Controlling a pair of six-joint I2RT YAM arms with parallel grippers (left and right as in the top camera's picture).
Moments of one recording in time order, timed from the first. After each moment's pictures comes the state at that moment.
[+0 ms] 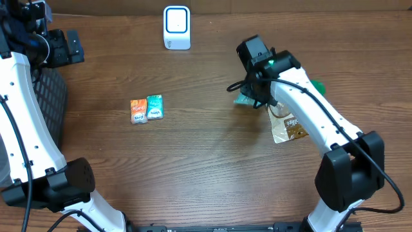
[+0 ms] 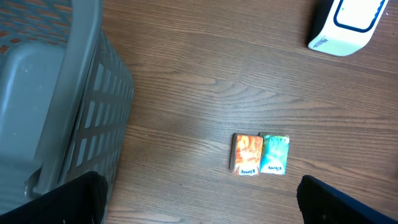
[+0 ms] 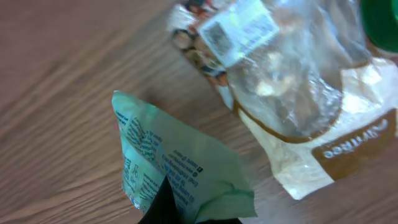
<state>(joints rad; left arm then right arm) 0.30 1.91 2.38 -1.56 0.09 0.03 0.42 1.87 1.60 -1.08 0.23 0.87</state>
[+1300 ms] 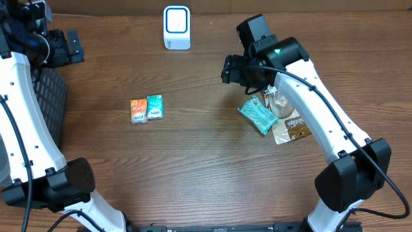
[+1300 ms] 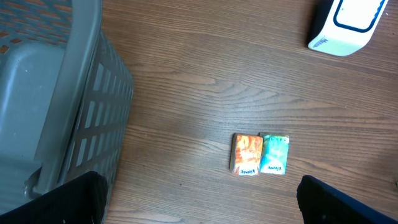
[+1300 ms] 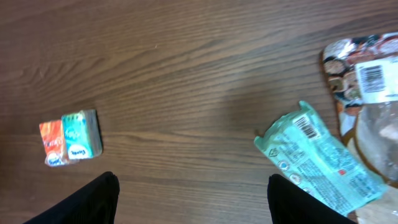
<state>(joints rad) 0.30 1.91 2.38 -1.56 0.09 0.03 0.43 1.87 1.78 -1.06 -0.09 0.56</state>
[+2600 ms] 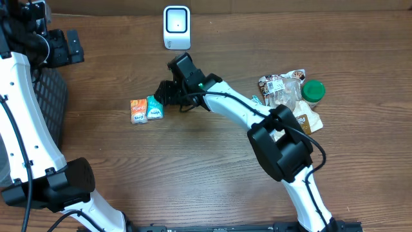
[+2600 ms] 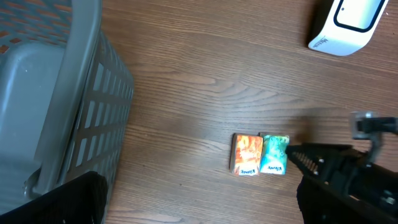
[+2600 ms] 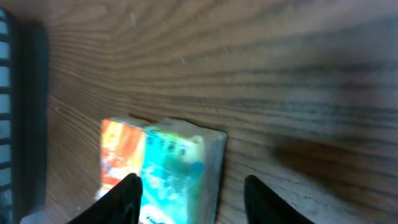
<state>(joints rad) 0.30 1.91 2.38 -1.56 0.09 0.03 0.69 2.33 1.77 -0.37 -0.34 0.69</state>
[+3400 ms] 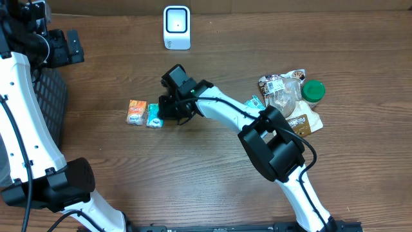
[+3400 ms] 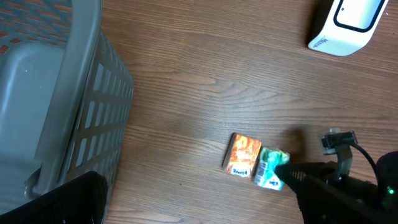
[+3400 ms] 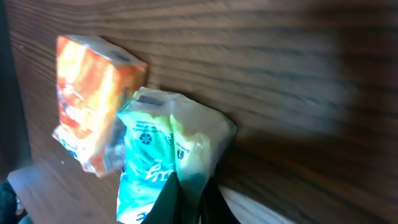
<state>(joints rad) 0.30 1.91 2.38 -1.56 0.09 0.03 0.73 2.37 1.80 -0.53 -0.42 0.66</state>
